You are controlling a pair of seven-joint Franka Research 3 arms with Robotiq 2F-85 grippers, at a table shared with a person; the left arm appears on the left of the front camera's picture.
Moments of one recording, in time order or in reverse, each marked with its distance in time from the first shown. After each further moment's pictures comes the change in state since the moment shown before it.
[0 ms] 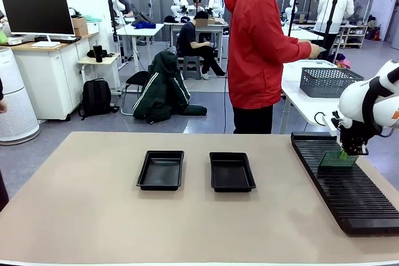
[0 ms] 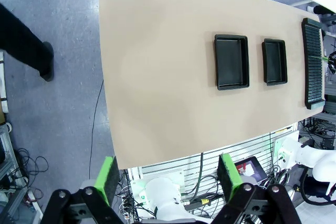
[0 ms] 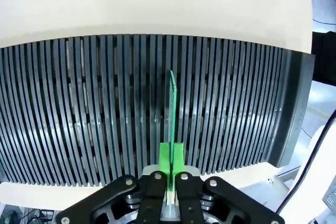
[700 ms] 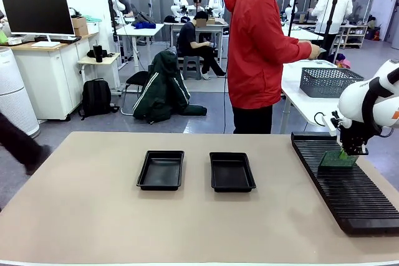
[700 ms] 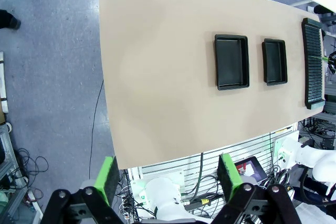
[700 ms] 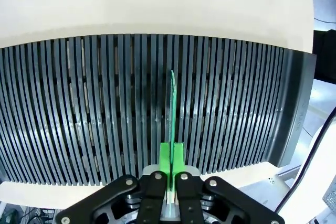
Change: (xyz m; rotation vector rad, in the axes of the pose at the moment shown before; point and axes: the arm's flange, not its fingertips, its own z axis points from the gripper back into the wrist) left arm 0.000 0.000 0.000 0.000 0.000 0.000; right arm 0.001 0.000 0.000 0.004 0.008 -0.001
